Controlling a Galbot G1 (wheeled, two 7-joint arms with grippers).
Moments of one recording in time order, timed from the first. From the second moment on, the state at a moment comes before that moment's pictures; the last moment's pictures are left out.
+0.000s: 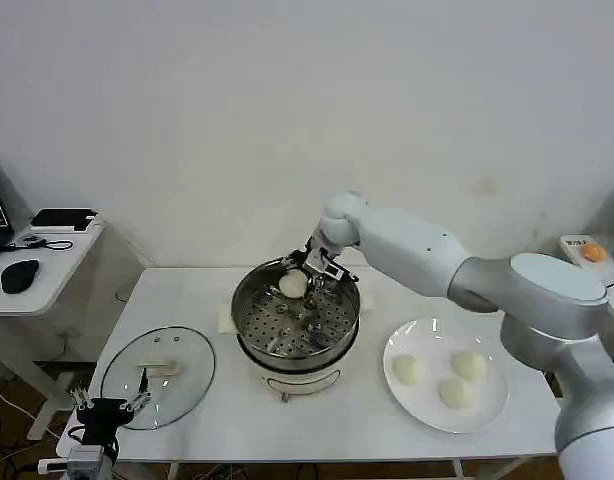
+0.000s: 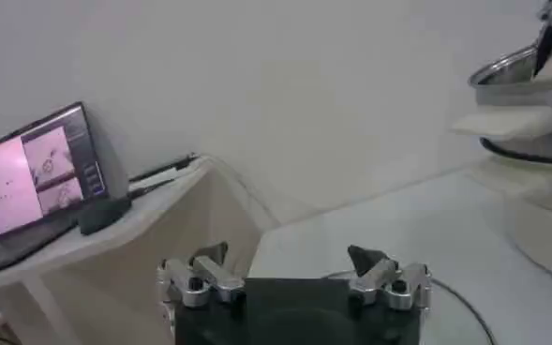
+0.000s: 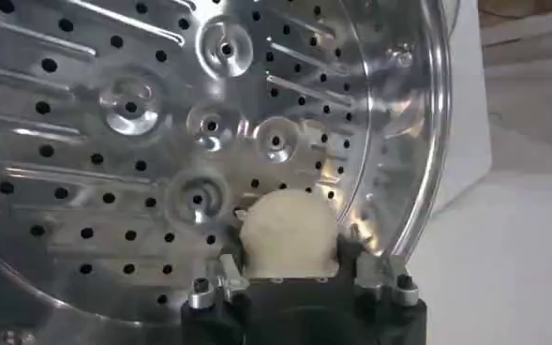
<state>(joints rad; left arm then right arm) 1.67 -1.28 -0.77 -2.01 0.00 0.08 -0.10 0.32 1.36 -1.07 0.87 -0.31 0.47 -0.85</state>
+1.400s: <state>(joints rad) 1.61 -1.18 -0.79 -2.06 -0.32 0.14 -0.03 0.44 0.55 -1.27 1.59 0.18 -0.26 -0.84</state>
